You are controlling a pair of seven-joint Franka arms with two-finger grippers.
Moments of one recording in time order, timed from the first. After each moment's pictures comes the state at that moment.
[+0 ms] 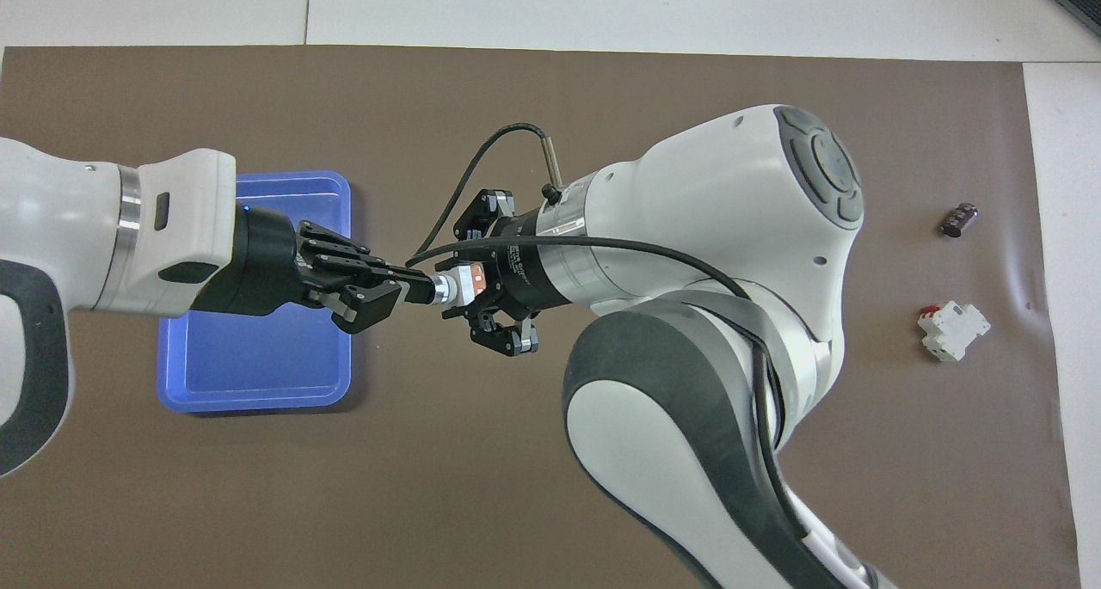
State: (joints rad) left arm -0.04 -0.10 -0.24 -1.81 -0.79 1.79 0.60; right arm 0.37 0.23 0.21 -1.53 0.64 2.03 1.76
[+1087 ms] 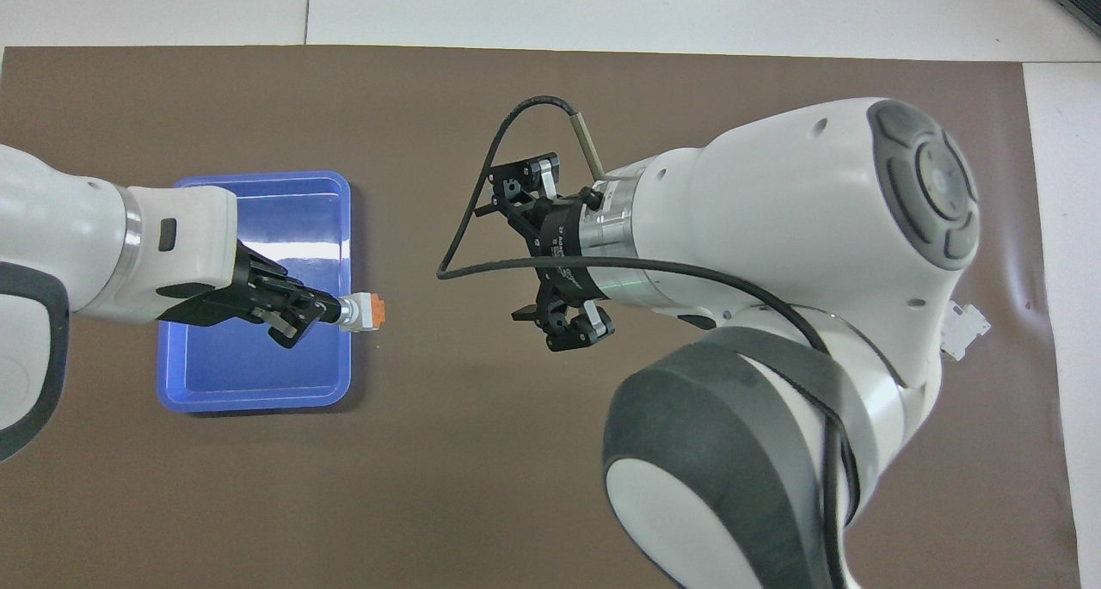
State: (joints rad) left arm 0.04 -0.11 -0.23 -1.86 -0.35 1.73 0.59; right arm 0.36 0.13 0.20 -1.52 0.33 1.94 1.52
